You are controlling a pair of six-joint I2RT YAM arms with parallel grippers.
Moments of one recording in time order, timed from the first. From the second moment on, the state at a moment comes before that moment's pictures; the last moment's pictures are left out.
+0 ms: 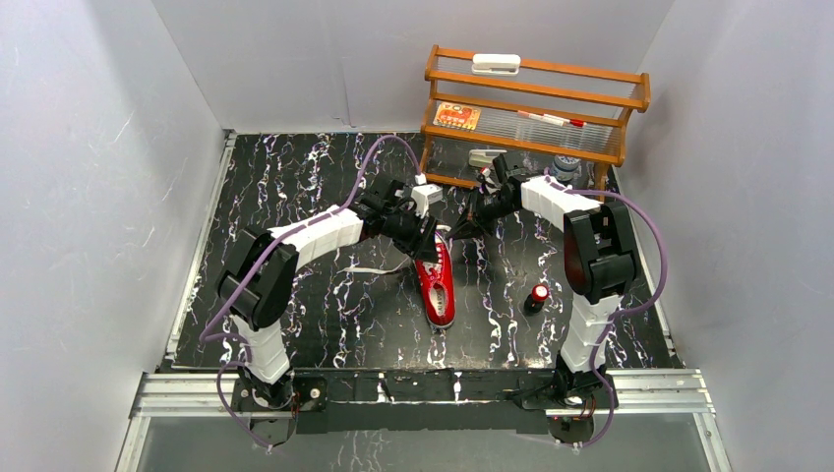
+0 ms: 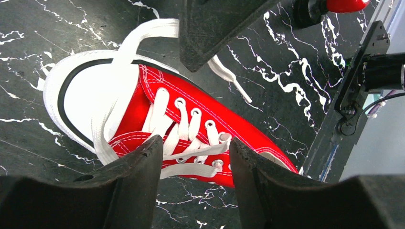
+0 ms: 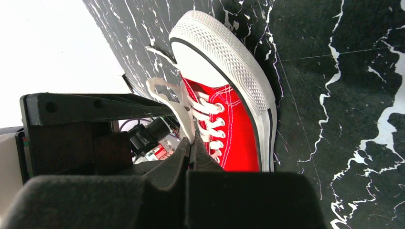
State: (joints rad) left arm -0.62 1.83 1.24 -0.29 0.60 -0.05; right arm 0.30 1.92 1.34 -0.61 -0.81 0.67
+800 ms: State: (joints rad) left arm -0.62 1.84 1.22 -0.35 0.64 -0.04; right arm 0.37 2.00 1.37 -0.55 -0.82 0.74
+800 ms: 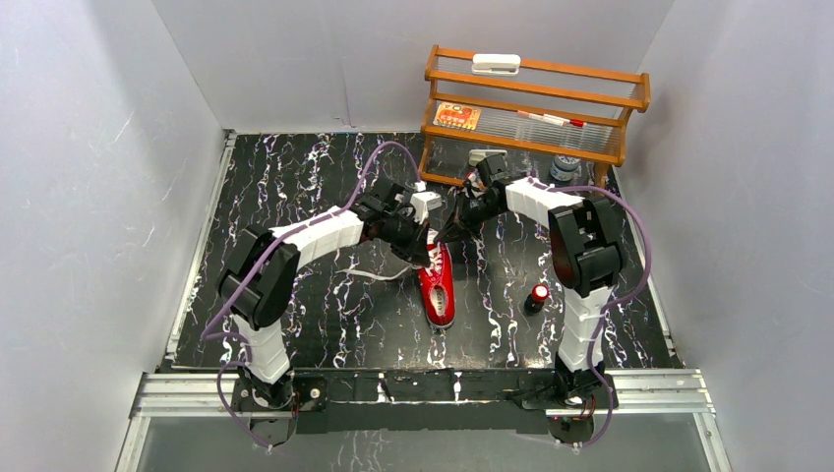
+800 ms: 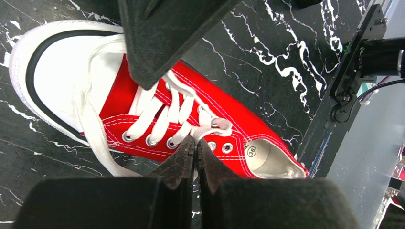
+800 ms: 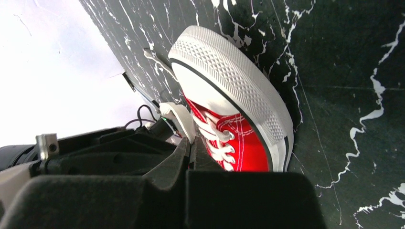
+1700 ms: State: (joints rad) left arm -0.62 1.76 1.22 -0.37 0.63 -0.07; right arm 0.44 1.97 1.33 -0.60 -0.85 0.72
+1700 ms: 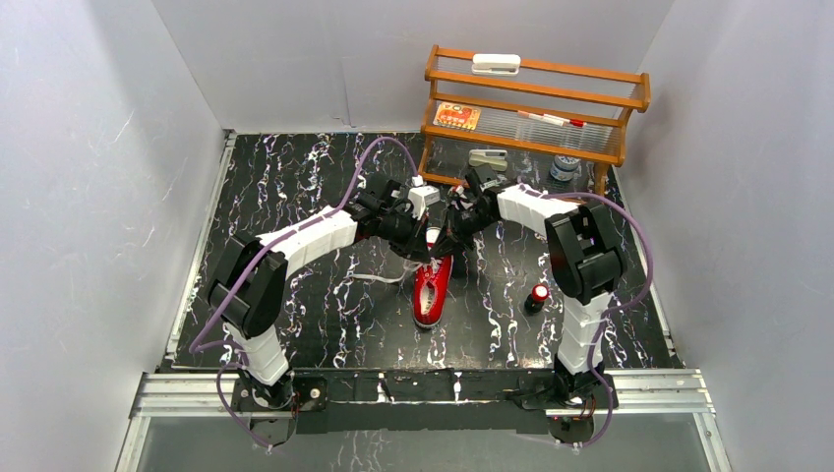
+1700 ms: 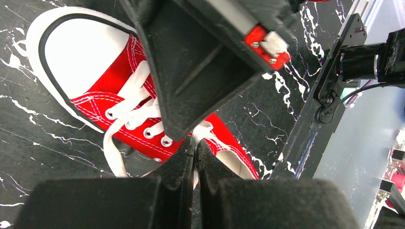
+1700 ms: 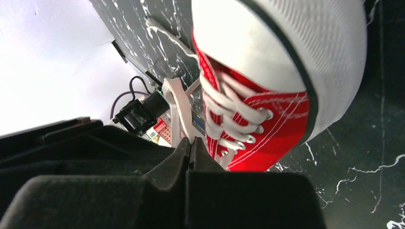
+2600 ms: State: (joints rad) left arm -0.63 1.57 1.16 -0.46 0.43 -0.33; right arm 0.44 1.98 1.27 -0.57 -0.94 0.68
